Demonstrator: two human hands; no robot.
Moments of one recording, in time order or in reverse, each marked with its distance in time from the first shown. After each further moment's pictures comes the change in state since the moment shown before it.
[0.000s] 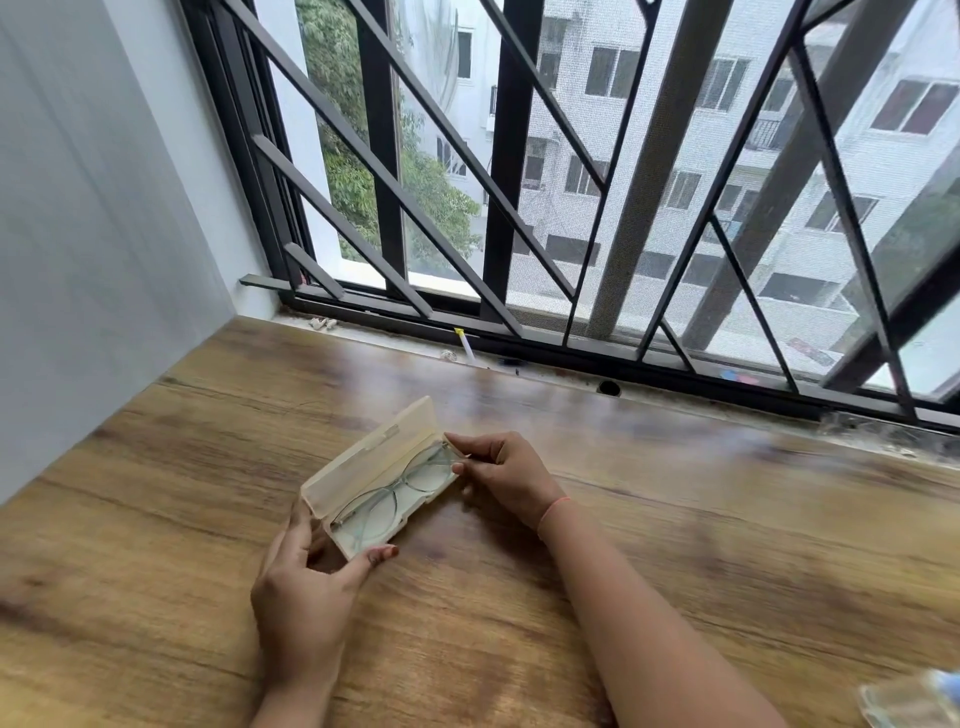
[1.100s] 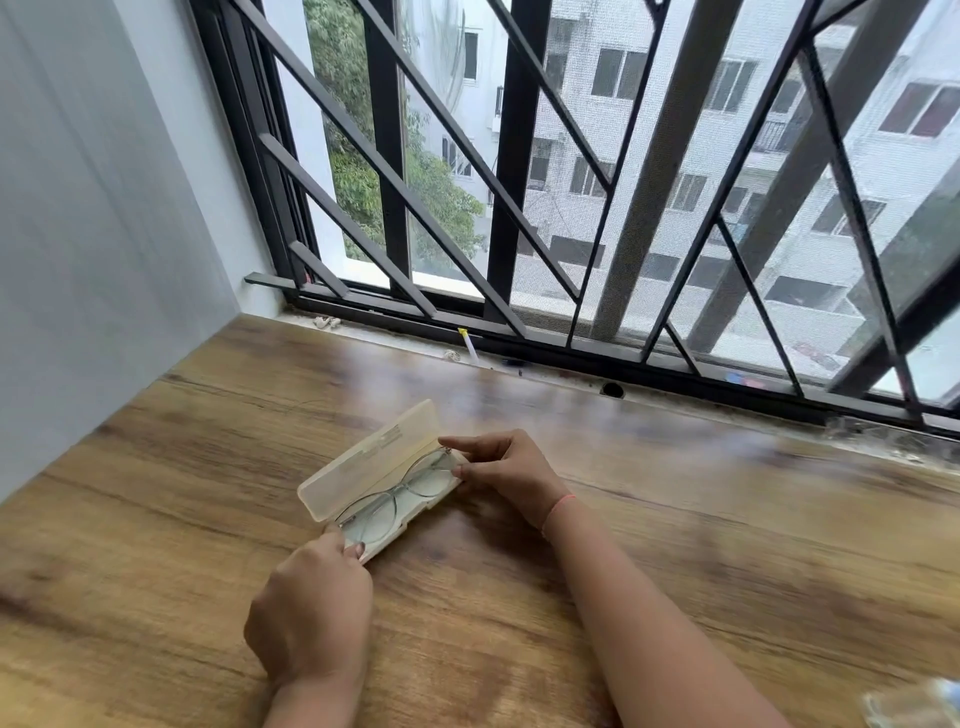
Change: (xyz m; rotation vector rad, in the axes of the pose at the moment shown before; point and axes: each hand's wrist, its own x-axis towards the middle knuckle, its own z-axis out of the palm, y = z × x) left_hand -0.011 0.054 -0.015 0.595 -0.183 -0.211; right_hand -0.002 -0.003 -0.006 0.138 -0.063 -0.031
